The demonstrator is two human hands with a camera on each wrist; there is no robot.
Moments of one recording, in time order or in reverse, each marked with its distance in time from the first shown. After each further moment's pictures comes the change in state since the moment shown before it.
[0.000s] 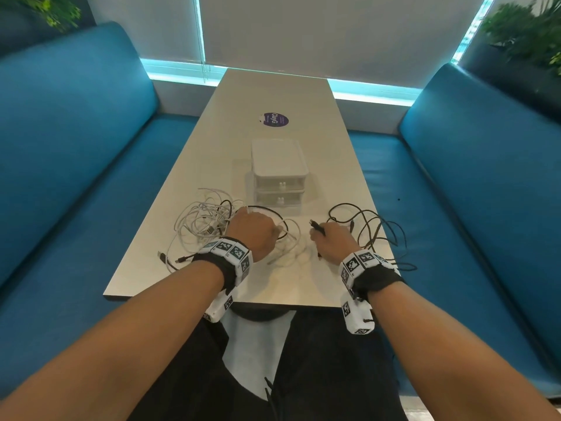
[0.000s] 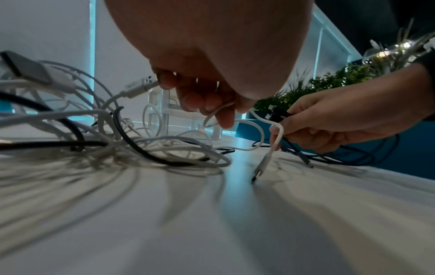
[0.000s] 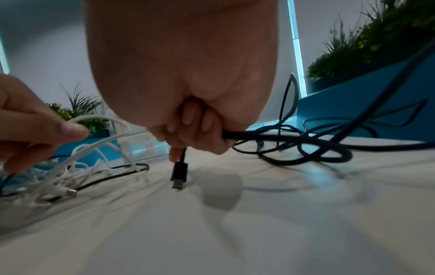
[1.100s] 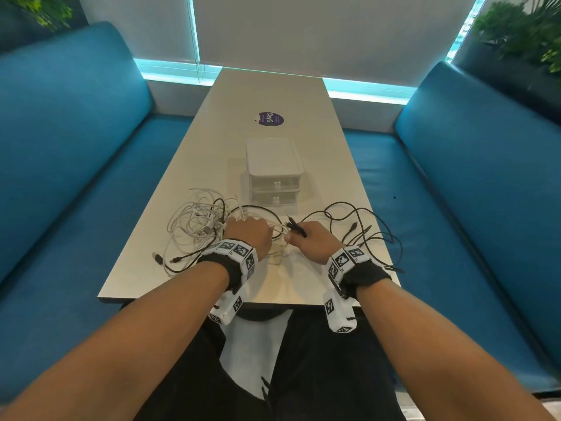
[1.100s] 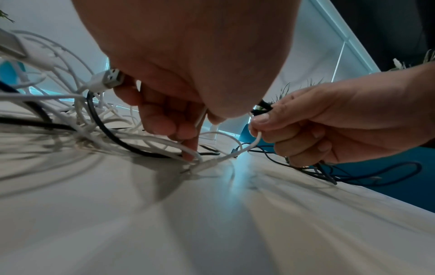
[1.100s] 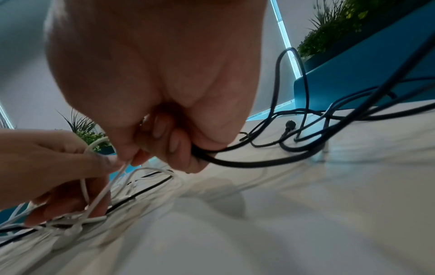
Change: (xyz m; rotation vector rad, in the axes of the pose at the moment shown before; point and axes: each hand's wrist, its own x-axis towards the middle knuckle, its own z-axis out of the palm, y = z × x) left_hand 0.000 0.013 0.003 -0.044 -0.073 -0.164; right_hand -0.009 -0.023 0.007 0.193 -0.142 -0.183
